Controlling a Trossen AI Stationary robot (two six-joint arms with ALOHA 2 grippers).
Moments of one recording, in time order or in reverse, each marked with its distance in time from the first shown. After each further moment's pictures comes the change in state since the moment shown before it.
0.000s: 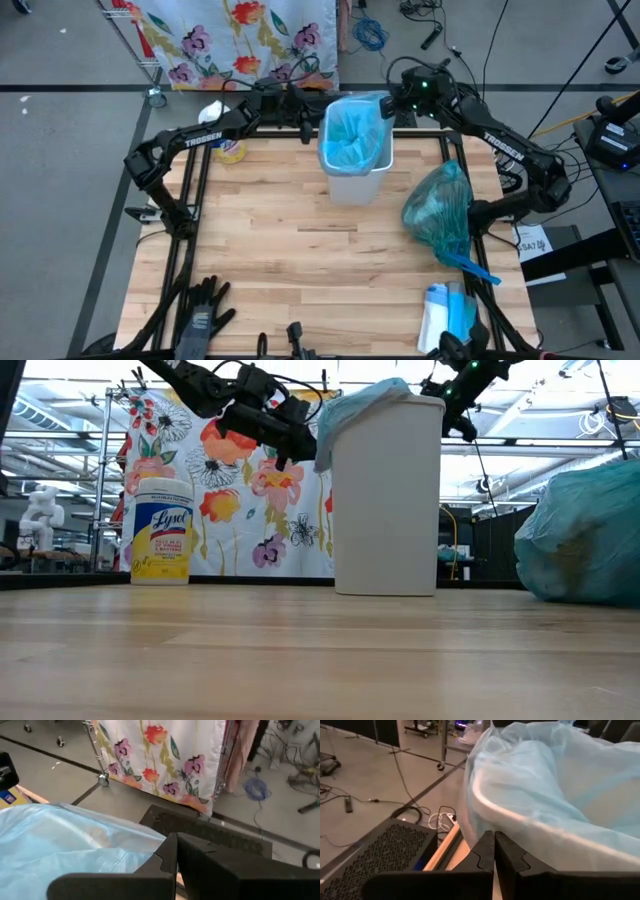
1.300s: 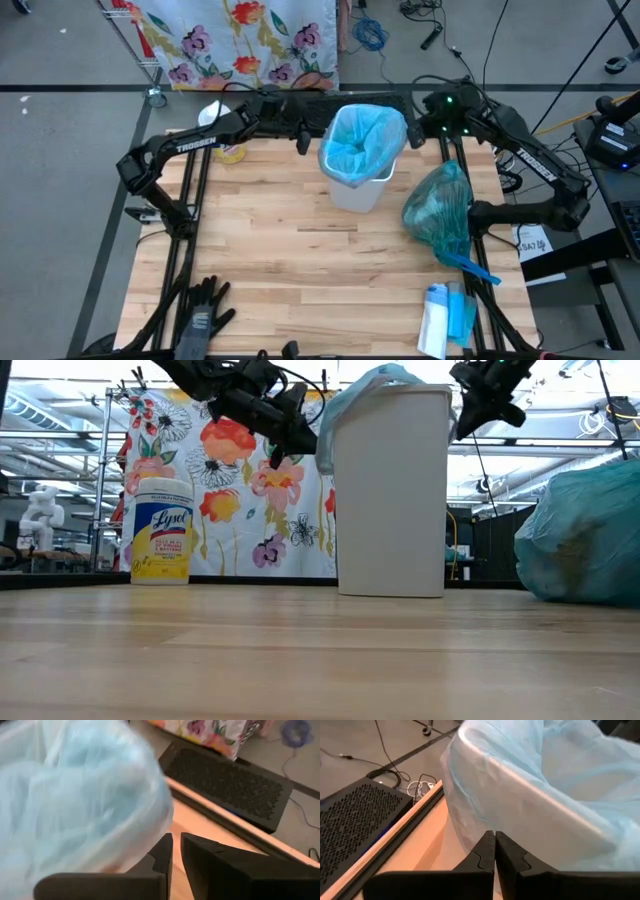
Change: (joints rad) left arm -0.065 -0.068 0.000 -0.208 0.008 -0.134; right arm 0.016 -0.218 0.000 -0.493 -0.175 0.013
